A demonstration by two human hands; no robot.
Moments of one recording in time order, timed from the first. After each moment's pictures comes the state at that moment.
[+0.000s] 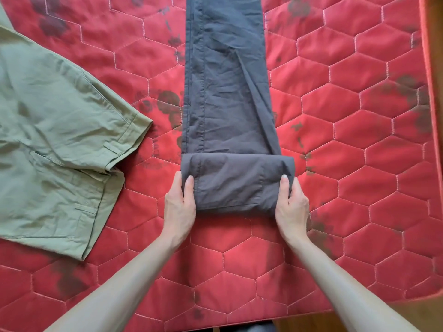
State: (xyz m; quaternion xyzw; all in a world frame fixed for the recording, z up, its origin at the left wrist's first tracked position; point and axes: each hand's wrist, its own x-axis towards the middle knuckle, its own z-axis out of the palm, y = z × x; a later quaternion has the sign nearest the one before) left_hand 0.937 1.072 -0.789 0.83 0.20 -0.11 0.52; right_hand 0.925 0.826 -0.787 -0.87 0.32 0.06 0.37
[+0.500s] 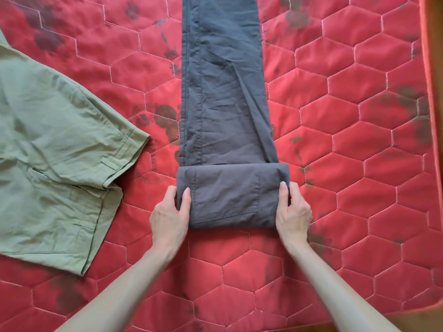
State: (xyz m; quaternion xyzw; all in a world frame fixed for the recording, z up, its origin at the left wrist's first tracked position) left_hand 0.949 1.082 -0.784 0.92 0.21 -0.12 0.31; right_hand 0.944 0.819 -0.797 -0.92 0.25 -0.01 0.31
